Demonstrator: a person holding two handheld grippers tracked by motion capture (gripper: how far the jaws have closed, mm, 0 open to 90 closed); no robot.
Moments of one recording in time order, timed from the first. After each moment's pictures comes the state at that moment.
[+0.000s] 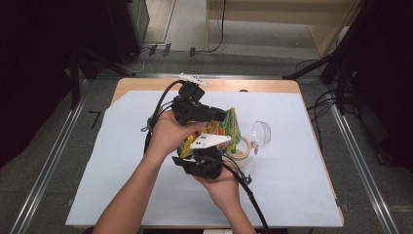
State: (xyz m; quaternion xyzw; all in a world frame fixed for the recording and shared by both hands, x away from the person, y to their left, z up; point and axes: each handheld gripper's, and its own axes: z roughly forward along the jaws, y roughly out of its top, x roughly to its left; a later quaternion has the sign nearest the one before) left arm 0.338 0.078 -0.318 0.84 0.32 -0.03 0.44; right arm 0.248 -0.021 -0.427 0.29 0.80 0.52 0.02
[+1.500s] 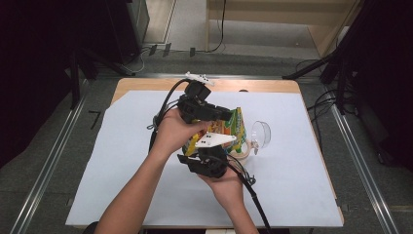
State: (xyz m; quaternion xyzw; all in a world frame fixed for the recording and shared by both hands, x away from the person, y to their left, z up) left arm 0.342 0.065 -0.318 0.84 0.30 -0.04 0.45; right arm 0.250 -0.031 -0.426 0.30 0.80 0.52 0.04
